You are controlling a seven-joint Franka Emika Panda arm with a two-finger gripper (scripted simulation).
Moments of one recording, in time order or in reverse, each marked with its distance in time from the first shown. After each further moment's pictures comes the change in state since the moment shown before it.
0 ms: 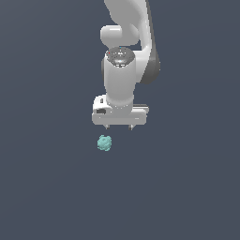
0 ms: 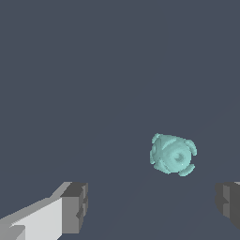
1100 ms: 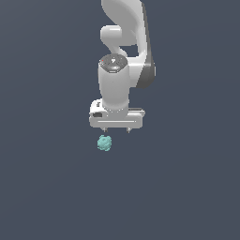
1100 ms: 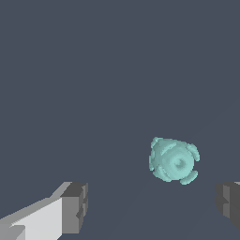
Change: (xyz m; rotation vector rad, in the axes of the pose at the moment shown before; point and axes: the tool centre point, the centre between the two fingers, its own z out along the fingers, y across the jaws) arm 0.004 0.010 0.016 0.022 0.016 0.025
